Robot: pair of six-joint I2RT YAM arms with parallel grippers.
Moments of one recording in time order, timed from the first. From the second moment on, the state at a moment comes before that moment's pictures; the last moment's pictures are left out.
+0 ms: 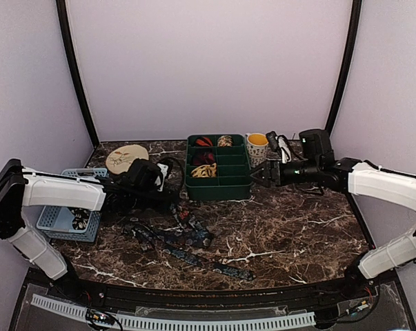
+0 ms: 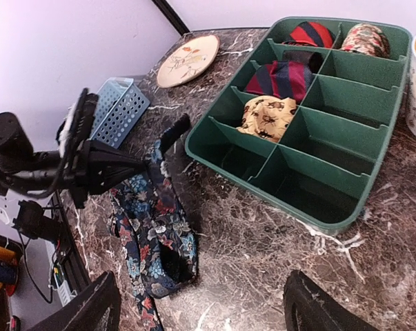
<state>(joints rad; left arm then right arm) -0.77 1.53 0.83 -0.08 -0.21 -0.33 0.58 1.31 0.89 -0.10 -0.47 0.35</state>
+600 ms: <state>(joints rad) -1.11 2.18 1.64 0.07 0.34 0.43 0.21 0.87 0.74 -0.18 -0.36 0.50</state>
